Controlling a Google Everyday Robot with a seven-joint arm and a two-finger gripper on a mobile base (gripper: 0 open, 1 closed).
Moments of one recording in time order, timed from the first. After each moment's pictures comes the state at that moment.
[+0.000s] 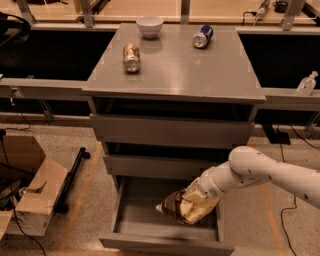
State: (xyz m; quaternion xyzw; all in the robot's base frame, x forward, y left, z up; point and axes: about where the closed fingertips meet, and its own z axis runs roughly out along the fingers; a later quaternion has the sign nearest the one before) arm 0.513 -0.105 0.528 -0.52 0.78 0.25 0.22
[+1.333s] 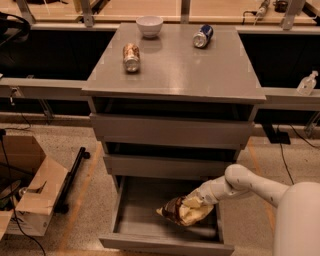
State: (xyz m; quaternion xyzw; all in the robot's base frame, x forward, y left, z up) arm 0.571 -0.122 0.364 -0.43 0.82 0.33 0.21
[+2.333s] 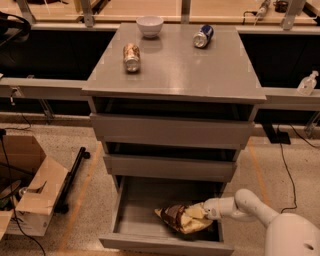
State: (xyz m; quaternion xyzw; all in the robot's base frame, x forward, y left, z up) arm 0.568 -0.144 0.269 -0.28 0.80 0.46 0.24
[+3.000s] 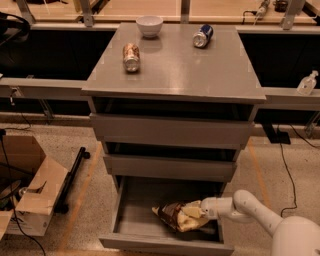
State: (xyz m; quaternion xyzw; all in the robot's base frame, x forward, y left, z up) arm 0.568 -0.127 0.290 -0.29 0.78 0.48 0.28
